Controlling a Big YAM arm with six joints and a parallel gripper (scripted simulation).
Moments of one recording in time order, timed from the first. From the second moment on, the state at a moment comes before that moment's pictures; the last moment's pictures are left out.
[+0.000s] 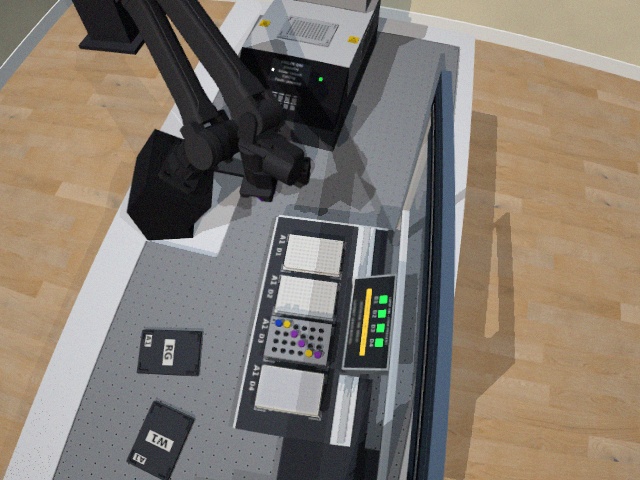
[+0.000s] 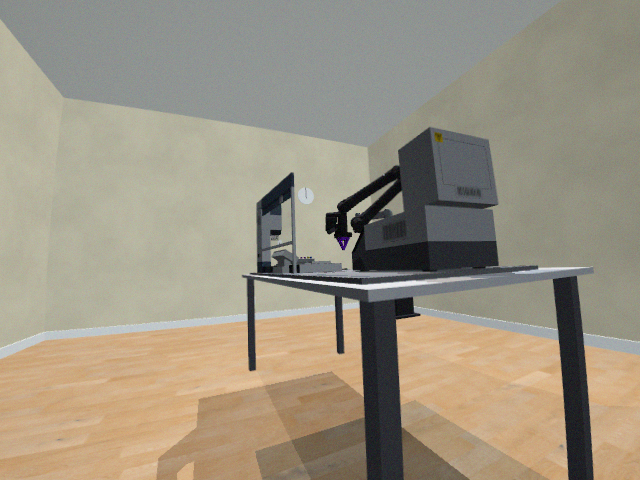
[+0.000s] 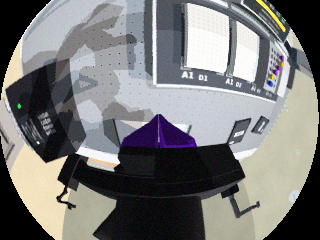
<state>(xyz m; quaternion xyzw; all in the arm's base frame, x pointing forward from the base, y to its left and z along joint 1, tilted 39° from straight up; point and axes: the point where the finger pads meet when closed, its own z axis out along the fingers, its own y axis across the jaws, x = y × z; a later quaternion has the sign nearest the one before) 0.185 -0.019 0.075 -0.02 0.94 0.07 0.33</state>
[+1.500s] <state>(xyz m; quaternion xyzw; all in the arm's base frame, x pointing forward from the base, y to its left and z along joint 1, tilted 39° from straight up) 0.218 -0.064 0.096 0.05 0.94 0.10 0.33</state>
